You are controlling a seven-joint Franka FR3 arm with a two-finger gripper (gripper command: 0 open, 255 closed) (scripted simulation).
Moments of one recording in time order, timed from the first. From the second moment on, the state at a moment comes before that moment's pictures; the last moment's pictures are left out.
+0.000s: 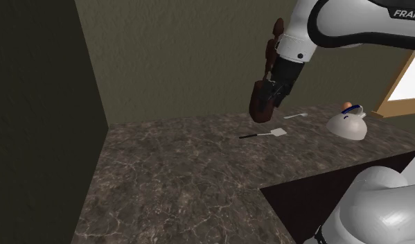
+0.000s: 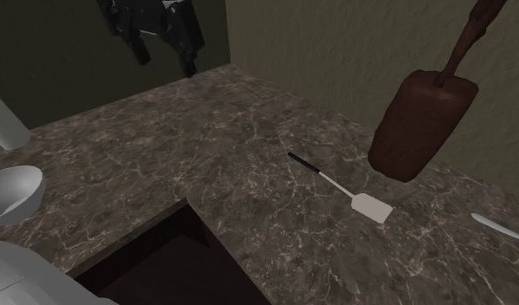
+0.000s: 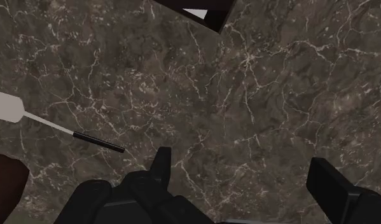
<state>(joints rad) -0.02 -0.82 0.07 -2.32 0.10 1.65 0.03</state>
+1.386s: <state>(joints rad) 0.09 -0.58 -0.47 -2.46 -0.16 1.98 -0.92</state>
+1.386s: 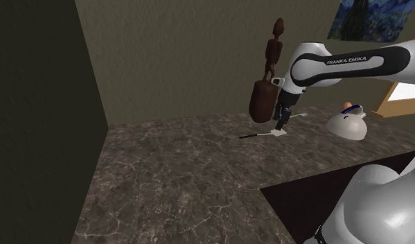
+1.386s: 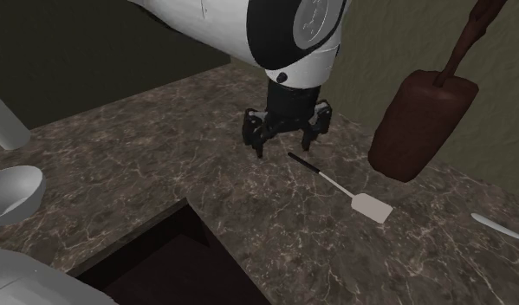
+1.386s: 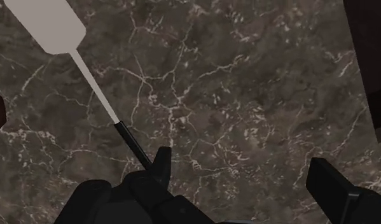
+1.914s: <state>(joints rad) 0.22 -0.24 -0.70 -2.31 -0.08 2.13 -1.37</state>
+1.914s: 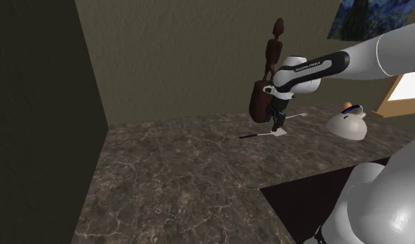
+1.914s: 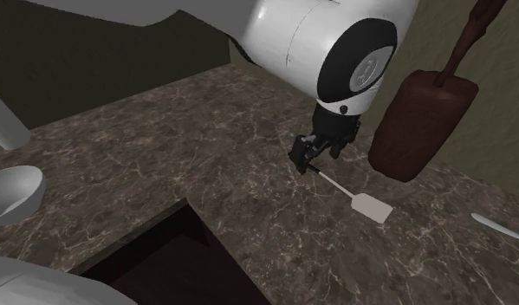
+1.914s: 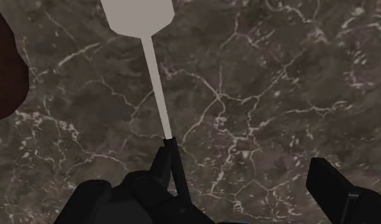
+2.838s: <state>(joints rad) 0.24 0.16 -0.78 -2.17 0.23 2.26 -1.85</state>
